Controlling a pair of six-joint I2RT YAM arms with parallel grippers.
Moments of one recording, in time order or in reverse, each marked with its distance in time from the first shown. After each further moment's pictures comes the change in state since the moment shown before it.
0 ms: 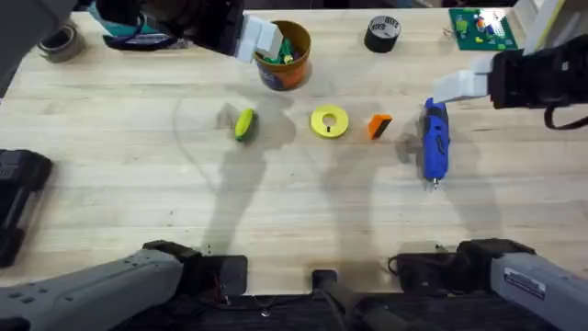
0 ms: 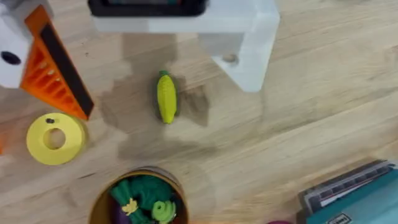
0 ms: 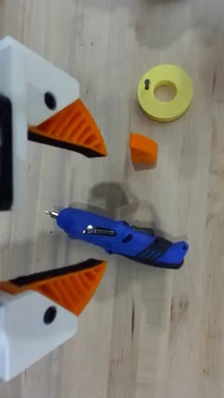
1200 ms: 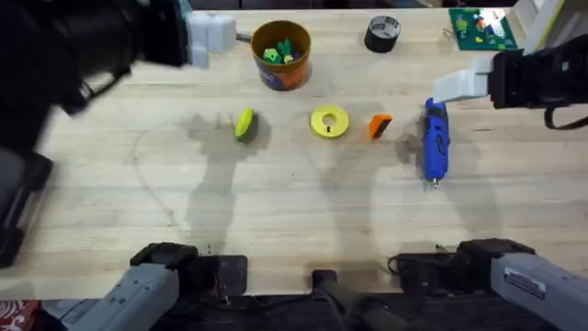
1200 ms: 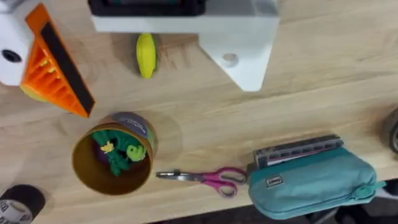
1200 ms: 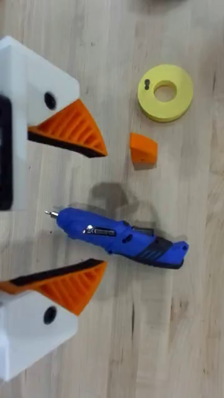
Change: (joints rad) left arm 0.214 -0.355 -0.374 0.397 0.106 0.021; right arm 0.000 0.000 0.000 0.000 0.000 0.000
